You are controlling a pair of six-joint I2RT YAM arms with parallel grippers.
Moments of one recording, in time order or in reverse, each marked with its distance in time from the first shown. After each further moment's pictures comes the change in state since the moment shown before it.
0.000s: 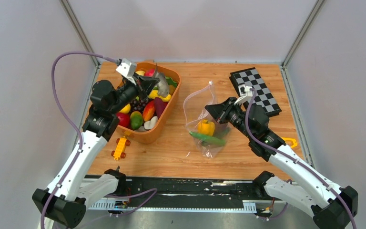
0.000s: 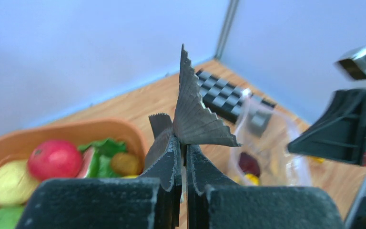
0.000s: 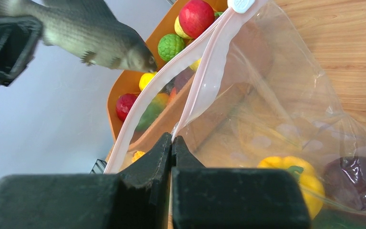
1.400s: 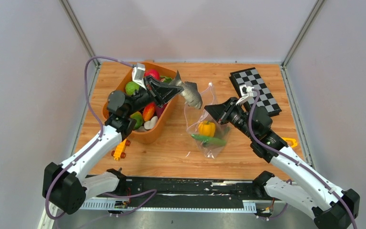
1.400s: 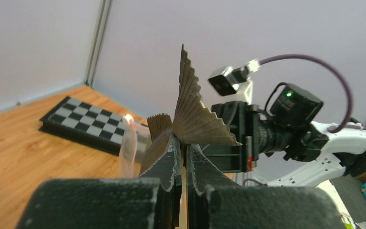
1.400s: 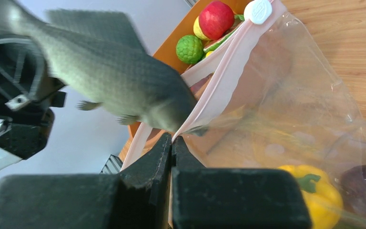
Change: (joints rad) left arm -0.142 0.105 -0.202 0.741 0.253 -0.536; right arm 0.000 -0.026 0.001 0.016 -0.050 0.014
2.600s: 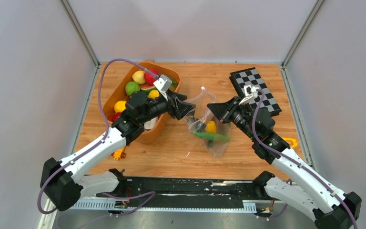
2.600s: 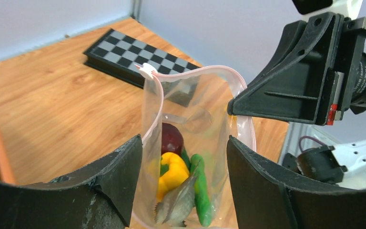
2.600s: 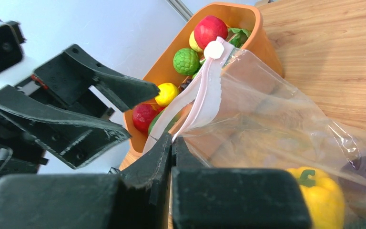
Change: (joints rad) left arm -0.202 0.040 0.014 -0.407 -0.247 0.349; right arm 0.000 -0.028 0.000 0.004 0.054 0.026
